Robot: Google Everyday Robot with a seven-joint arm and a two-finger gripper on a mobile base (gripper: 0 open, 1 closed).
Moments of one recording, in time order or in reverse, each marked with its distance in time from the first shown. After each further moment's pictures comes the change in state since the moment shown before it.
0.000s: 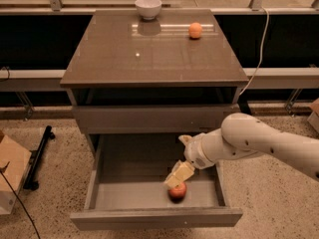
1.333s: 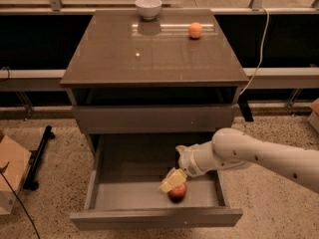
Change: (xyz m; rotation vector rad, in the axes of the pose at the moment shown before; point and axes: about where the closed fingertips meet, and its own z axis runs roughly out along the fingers) arm 0.036 -0.009 0.060 -0.009 -0.015 0.094
